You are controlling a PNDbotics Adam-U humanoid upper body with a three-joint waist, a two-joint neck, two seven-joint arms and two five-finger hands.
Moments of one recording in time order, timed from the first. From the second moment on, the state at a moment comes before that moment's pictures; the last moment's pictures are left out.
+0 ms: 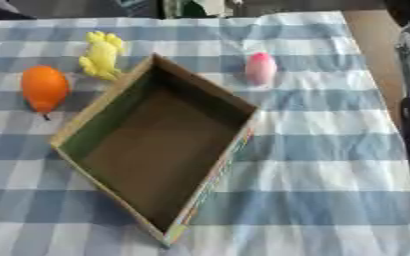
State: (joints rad) left arm -0.31 0.20 0.01 -1.98 -0.17 -0.15 0.48; right arm -0.82 -0.49 -0.03 -1.66 0.06 -0.27 0.26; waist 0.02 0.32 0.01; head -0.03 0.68
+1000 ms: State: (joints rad) left arm -0.30 0.20 0.00 -1.98 -0.16 -0.14 0.46; right arm -1.22 -0.49 0.11 -0.88 0.71 -0.69 0.46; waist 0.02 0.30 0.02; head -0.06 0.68
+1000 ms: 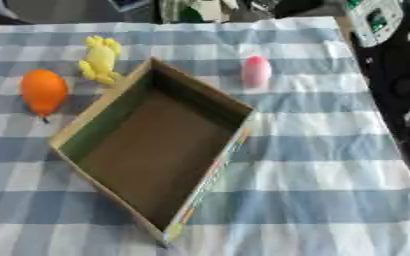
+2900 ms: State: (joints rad) left arm -0.30 0.20 -0.01 -1.98 -0.16 -0.14 0.45; right arm -1.19 -0.48 0.11 -0.68 0.84 -0.57 0.58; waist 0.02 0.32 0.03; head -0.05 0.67
